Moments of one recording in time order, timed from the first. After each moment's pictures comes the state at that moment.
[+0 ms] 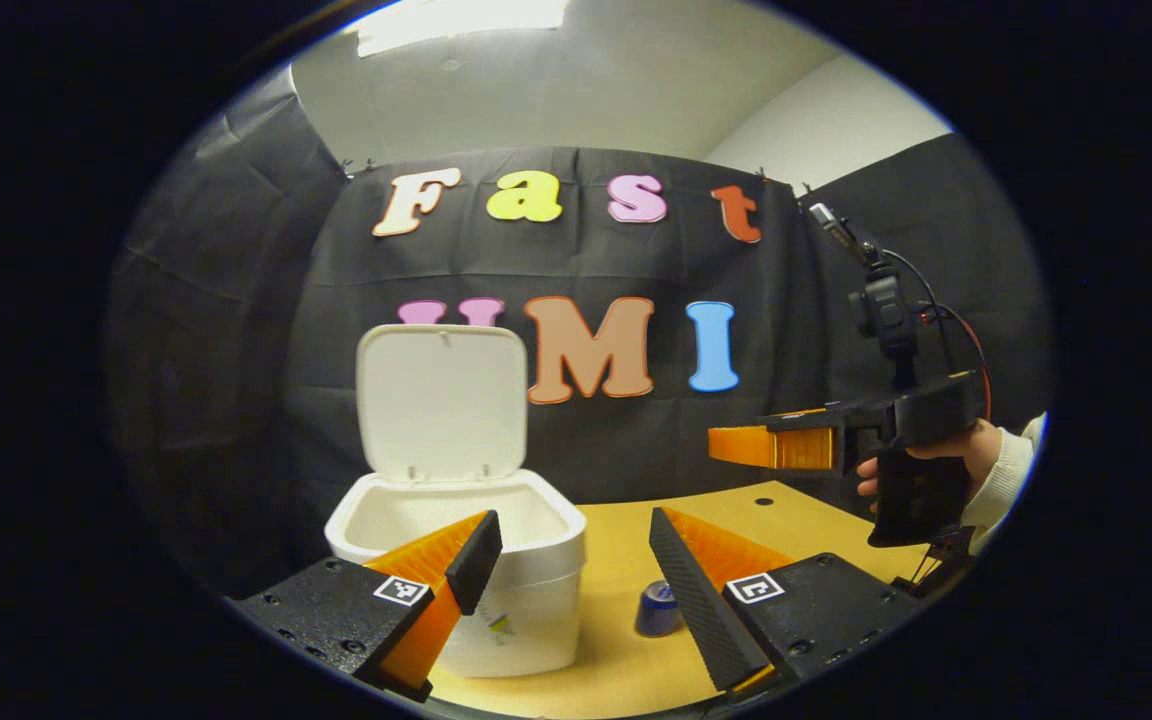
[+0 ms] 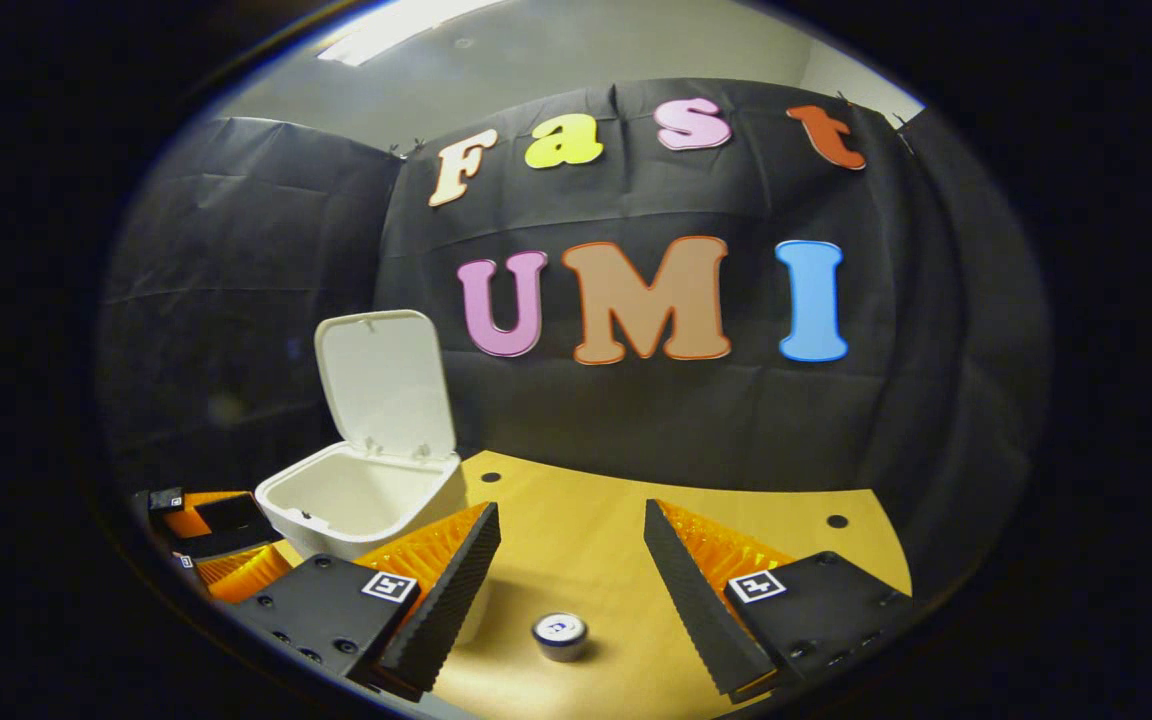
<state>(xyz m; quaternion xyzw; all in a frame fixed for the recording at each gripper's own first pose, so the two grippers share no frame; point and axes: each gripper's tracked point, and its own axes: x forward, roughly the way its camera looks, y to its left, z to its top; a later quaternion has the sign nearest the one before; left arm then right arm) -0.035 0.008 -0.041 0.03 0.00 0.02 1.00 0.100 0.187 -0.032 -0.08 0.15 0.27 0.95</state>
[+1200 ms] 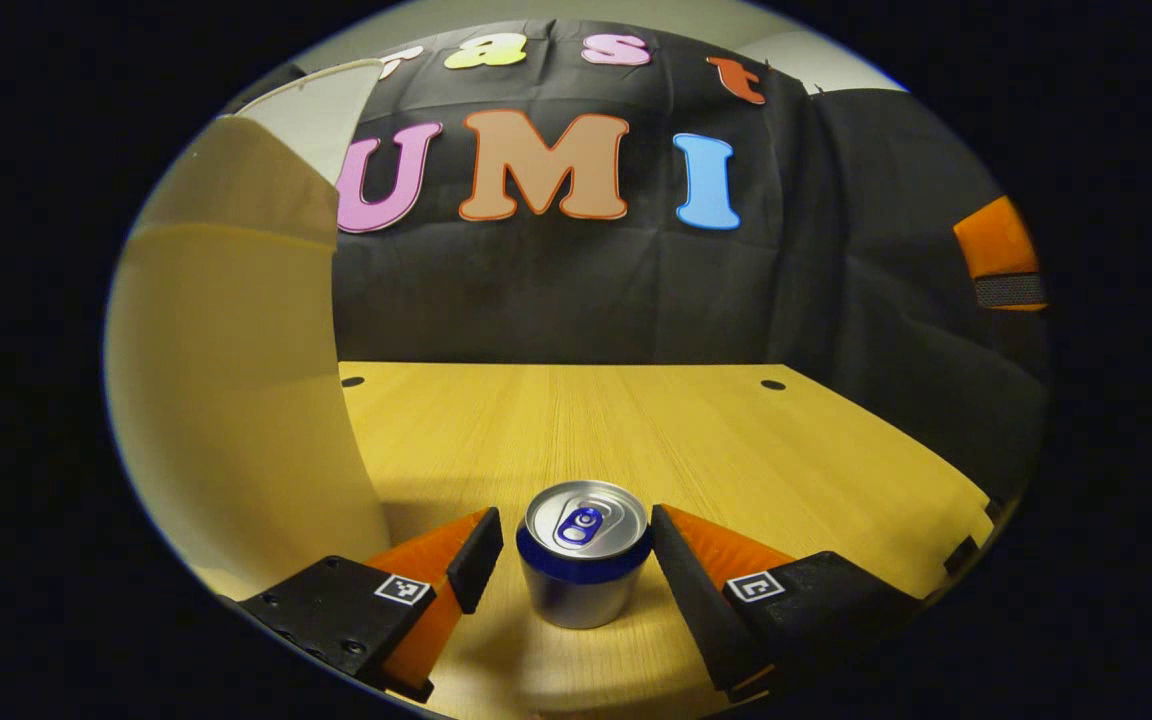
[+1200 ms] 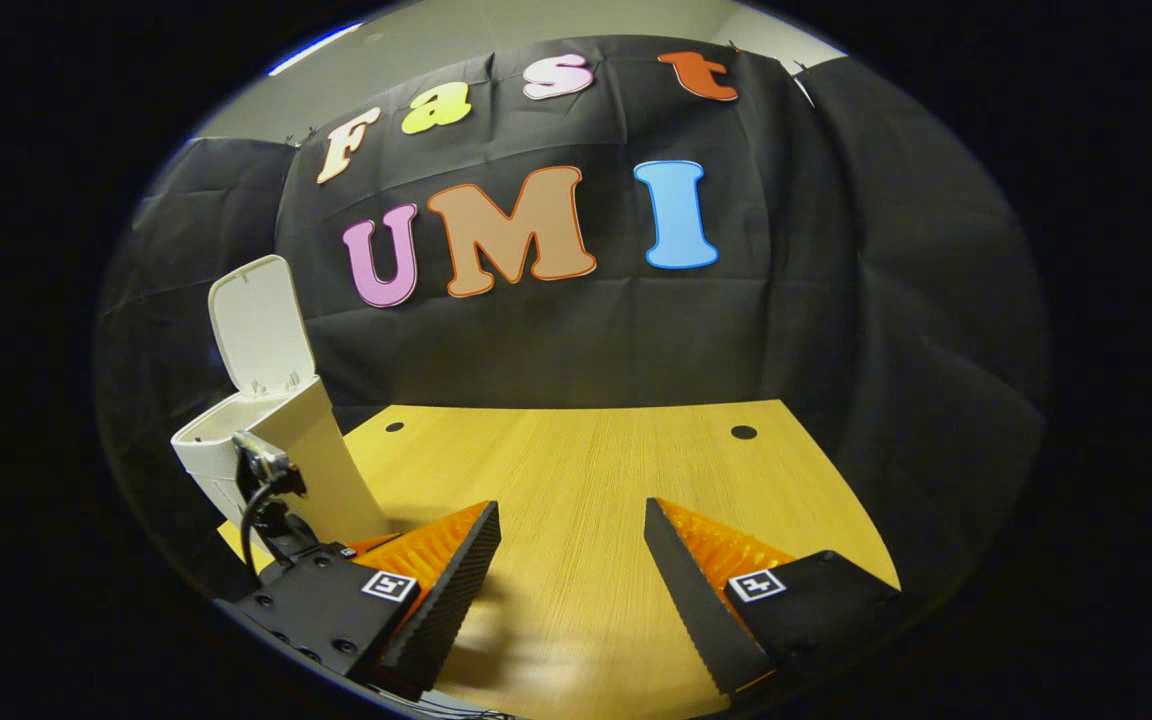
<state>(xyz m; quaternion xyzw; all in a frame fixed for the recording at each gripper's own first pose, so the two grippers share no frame) 0.094 -0.043 -0.299 0.00 0.20 0.04 0.98 0.107 0.059 -0.123 -0.04 0.24 0.17 0.96</state>
